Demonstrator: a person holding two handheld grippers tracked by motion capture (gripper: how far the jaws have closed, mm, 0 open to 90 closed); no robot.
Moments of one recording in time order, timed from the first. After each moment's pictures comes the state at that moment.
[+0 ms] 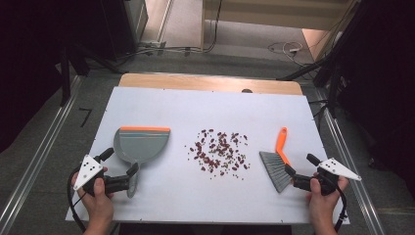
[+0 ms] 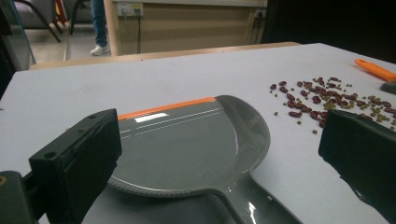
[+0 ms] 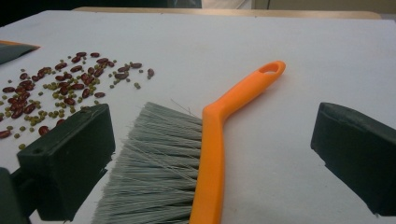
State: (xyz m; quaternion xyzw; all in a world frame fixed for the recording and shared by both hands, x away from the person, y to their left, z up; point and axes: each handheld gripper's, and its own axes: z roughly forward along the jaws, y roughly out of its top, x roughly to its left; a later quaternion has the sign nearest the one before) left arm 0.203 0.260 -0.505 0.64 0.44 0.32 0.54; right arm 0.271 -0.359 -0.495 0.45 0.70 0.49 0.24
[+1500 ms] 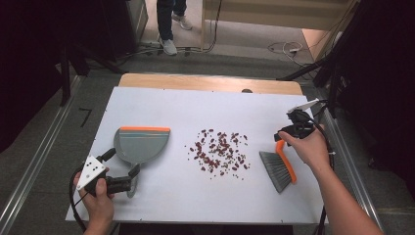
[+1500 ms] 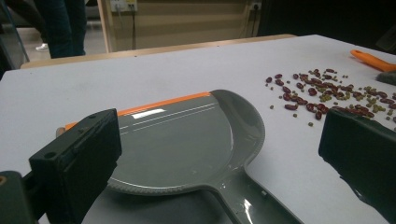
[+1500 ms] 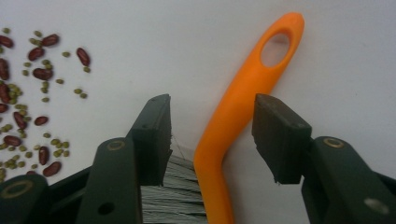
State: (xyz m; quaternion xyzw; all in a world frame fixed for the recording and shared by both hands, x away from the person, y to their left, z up) left arm 0.204 0.257 -0.505 0.65 0.43 0.31 0.54; right arm 0.420 -0.293 -0.427 0.63 0.76 0.14 0.03
